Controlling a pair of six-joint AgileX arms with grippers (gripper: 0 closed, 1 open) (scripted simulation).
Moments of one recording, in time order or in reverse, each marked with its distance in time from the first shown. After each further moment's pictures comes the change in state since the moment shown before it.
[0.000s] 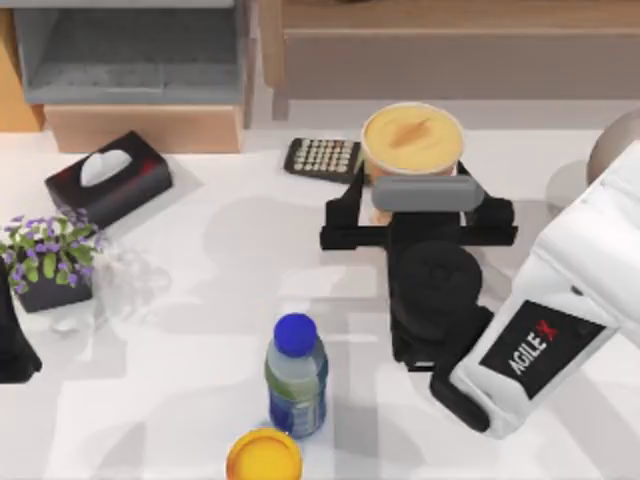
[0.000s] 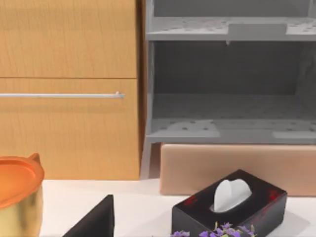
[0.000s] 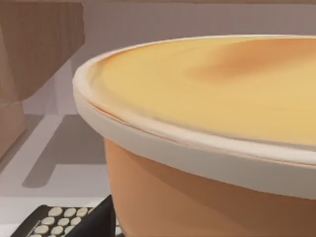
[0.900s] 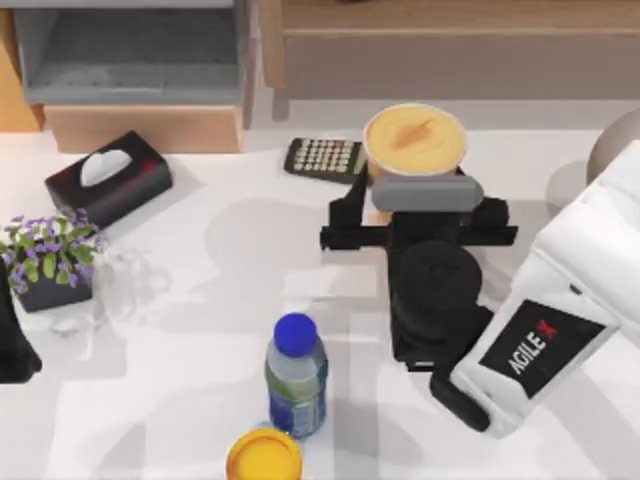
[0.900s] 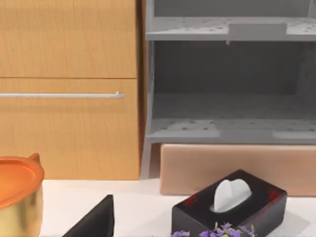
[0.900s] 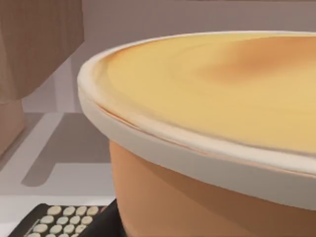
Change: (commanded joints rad) left arm 0.000 0.000 0.000 0.000 0.000 0.000; right arm 0.000 0.000 0.000 0.000 0.000 0.000
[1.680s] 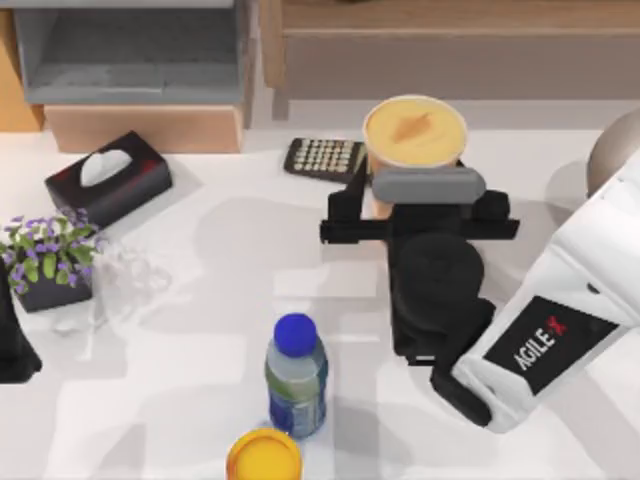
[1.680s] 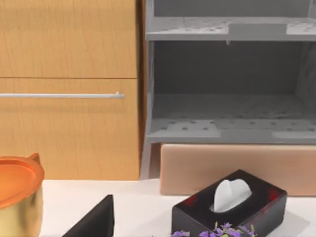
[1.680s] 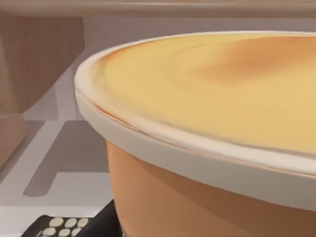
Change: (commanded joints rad) left arm 0.000 0.000 0.000 0.000 0.000 0.000; right arm 0.002 -0.041 -0.007 -0.035 0.000 0.002
